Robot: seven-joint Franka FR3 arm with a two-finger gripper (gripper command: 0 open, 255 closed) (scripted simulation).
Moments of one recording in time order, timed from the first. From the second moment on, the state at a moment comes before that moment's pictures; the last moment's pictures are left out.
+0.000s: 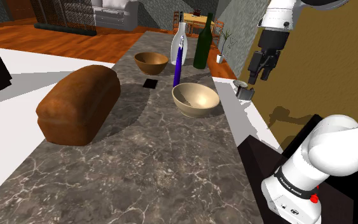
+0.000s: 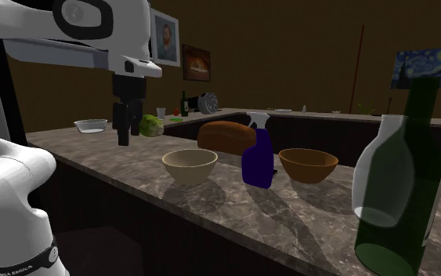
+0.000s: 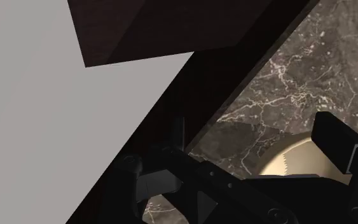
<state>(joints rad) -0.01 -0.80 0.01 -2.39 0.06 1.48 0.09</state>
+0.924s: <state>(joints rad) -0.05 -0.49 0.18 -2.30 0.02 1.89 0.33</state>
